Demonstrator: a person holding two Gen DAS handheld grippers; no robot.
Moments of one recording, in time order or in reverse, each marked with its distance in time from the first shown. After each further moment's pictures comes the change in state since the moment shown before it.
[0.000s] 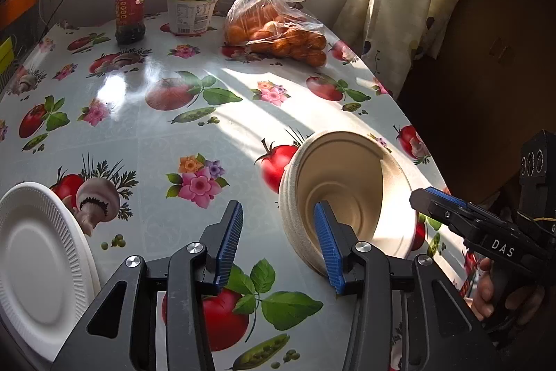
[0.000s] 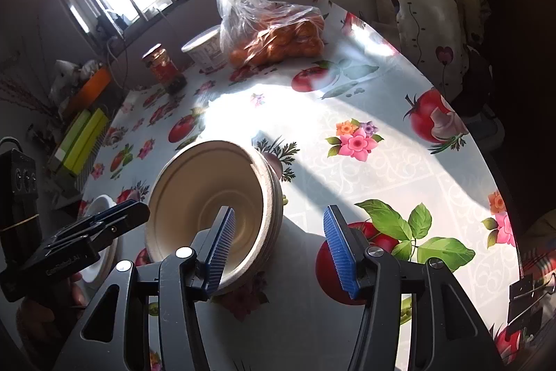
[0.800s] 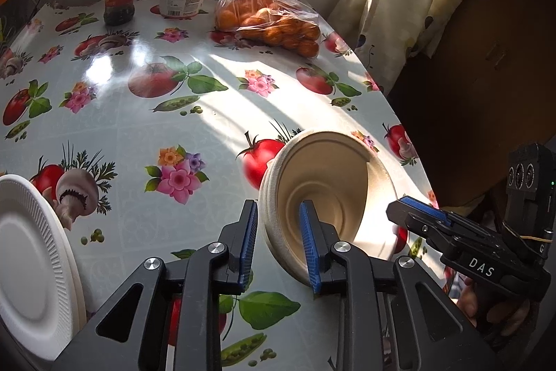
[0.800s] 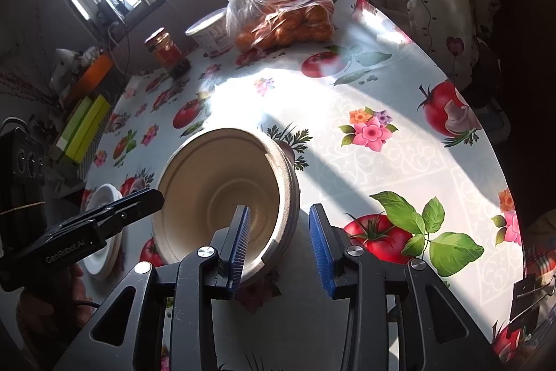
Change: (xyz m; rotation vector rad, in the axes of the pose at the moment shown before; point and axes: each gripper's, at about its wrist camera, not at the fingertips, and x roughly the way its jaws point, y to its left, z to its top) left arm 0.009 0.000 0.011 -0.056 0.070 -0.060; right arm 0.009 0.013 0.006 -0.010 0.078 0.001
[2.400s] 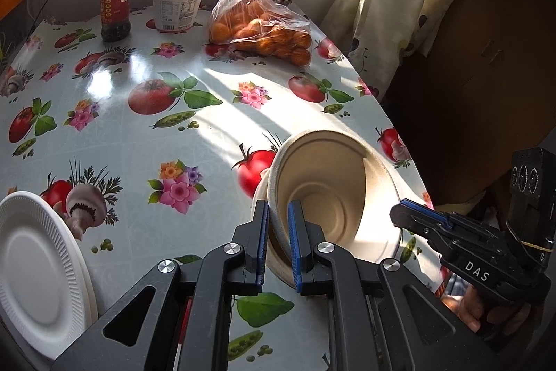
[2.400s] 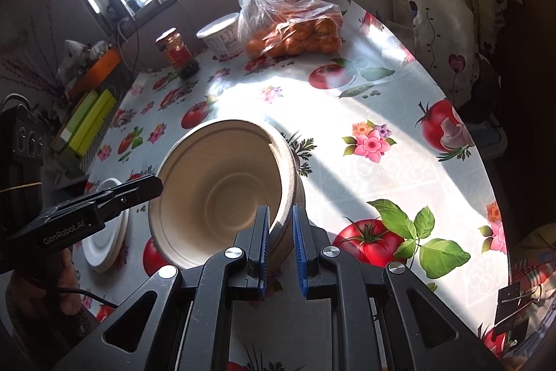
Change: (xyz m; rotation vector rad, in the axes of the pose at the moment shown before) left arm -0.012 -0.010 0.005 0.034 -0.012 0.009; right arm -0.016 0.010 -0.001 -0.050 -0.017 -0.010
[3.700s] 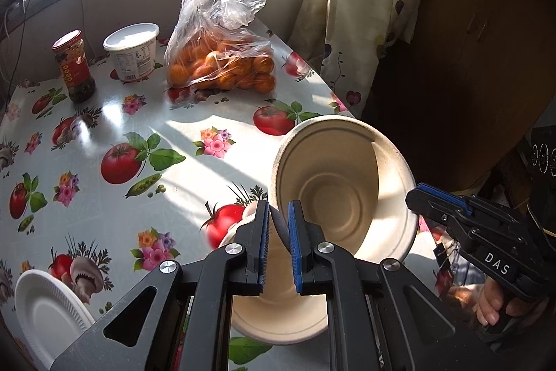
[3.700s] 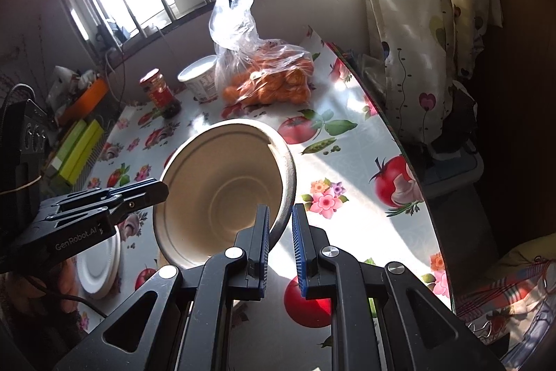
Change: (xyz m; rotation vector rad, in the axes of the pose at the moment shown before) left arm 0.006 -0.055 0.051 0.158 -0.007 0.027; right arm -0.043 -0.023 0.040 0.005 -0.104 -0.063
